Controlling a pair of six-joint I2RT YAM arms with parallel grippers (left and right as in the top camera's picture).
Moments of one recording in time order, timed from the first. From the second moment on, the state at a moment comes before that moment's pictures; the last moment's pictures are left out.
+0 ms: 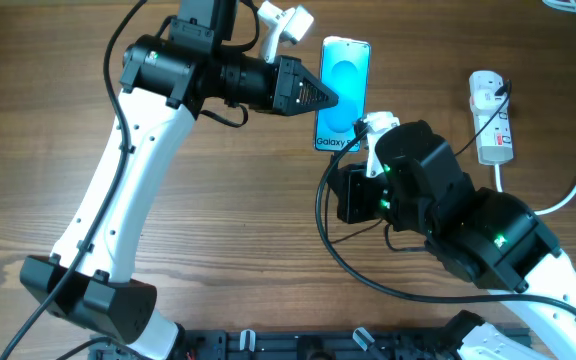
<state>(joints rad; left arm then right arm) -0.36 1.73 1.87 -1.07 1.03 -0.24 0.70 1.14 1.30 -0.93 -0.10 0.60</state>
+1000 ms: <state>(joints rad) -0.36 1.73 1.87 -1.08 1.03 -0.21 0.70 1.14 1.32 -0.95 -0.12 0.60</state>
